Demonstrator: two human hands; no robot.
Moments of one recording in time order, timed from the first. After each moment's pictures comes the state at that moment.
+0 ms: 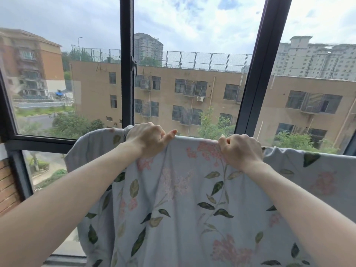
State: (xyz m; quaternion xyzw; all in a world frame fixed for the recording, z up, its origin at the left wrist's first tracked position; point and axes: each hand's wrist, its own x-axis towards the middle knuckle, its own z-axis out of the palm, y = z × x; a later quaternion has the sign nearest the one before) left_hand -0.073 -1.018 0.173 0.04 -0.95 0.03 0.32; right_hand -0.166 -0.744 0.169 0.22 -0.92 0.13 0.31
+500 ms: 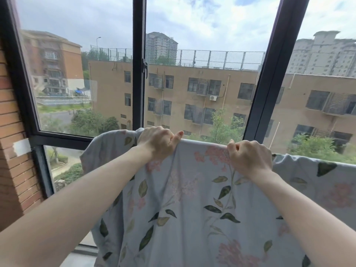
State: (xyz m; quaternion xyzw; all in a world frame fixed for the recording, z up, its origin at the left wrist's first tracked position) left_hand -0.075 -1.001 0.171 0.07 -0.94 0.03 0.32; right_hand -0.172 -0.730 0.165 0.23 -0.91 0.14 0.32
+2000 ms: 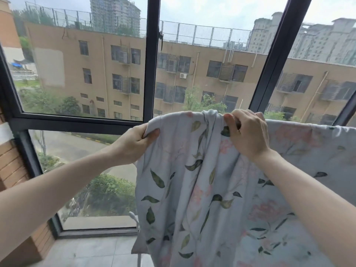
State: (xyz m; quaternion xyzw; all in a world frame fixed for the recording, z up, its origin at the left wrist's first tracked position) left_hand 0.086 -1.201 0.104 -0.07 -0.88 -0.44 0.18; right_hand -0.050 -0.887 0.140 0.29 -0.82 0.18 0.46
